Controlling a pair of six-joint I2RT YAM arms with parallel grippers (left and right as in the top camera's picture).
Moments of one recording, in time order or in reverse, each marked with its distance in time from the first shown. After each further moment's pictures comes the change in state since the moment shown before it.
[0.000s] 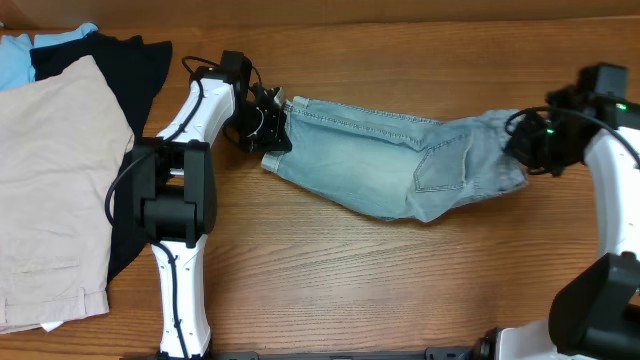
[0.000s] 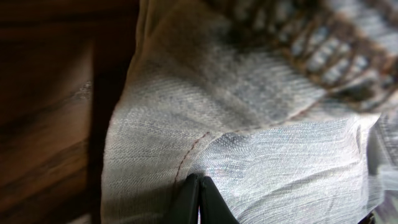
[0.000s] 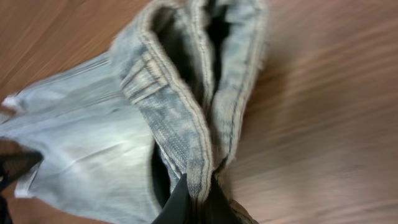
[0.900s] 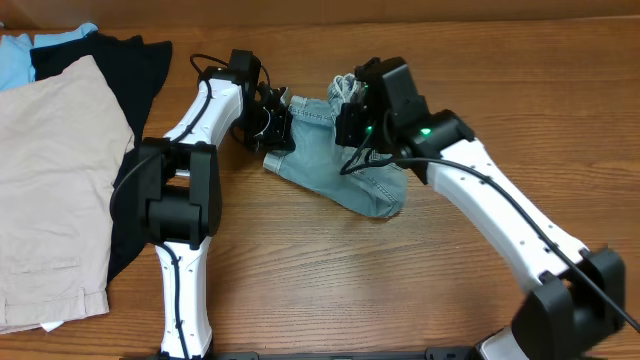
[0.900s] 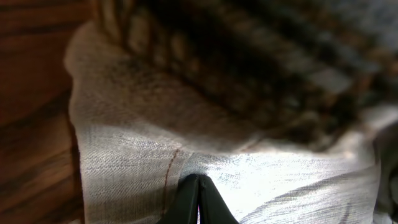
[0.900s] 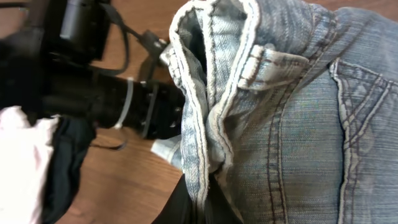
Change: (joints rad) left arm -0.040 -0.008 -0.002 0.021 -0.050 -0.015; right arm 0.732 0.045 0.004 0.477 0.150 0.266
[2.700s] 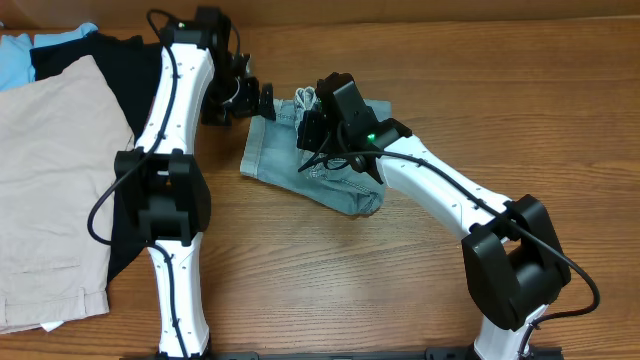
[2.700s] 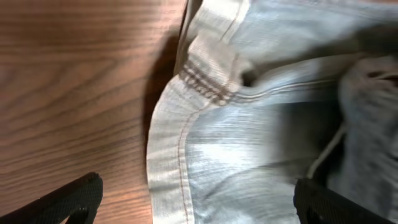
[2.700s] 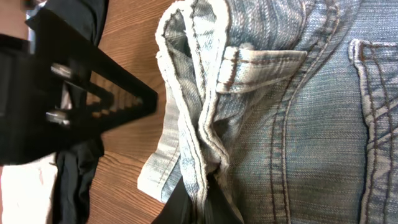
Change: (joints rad) left arm 0.074 0.012 0.454 -0.437 -0.270 -0.031; right arm 0.092 0.222 0.002 0.265 -0.018 0.161
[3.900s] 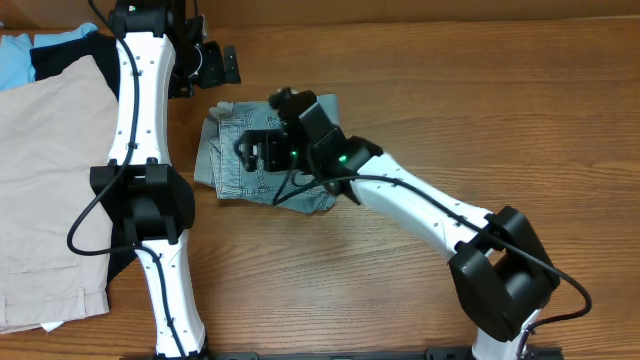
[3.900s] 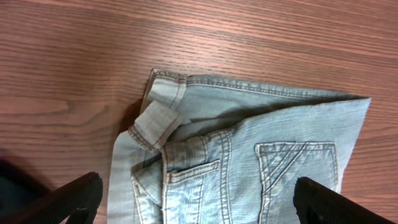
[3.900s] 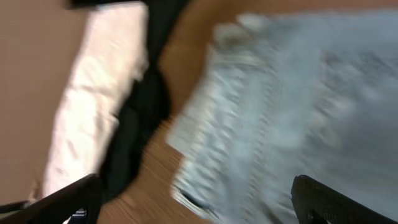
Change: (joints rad) left arm 0.103 0.002 0.192 -0.007 -0.073 -0.089; right arm 0.129 -0.006 0.003 0.071 -0.067 -0.071
